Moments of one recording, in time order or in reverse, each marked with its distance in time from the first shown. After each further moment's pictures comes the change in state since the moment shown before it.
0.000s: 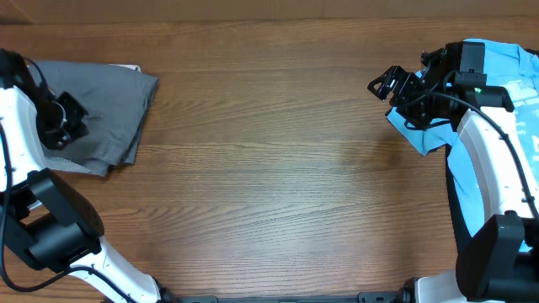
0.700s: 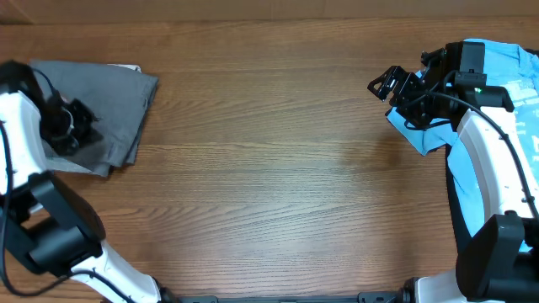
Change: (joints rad) left arm -0.008 -0.030 -0.043 -0.054 0.135 0.032; right arm 0.000 0.000 0.000 0.000 0.000 0.000
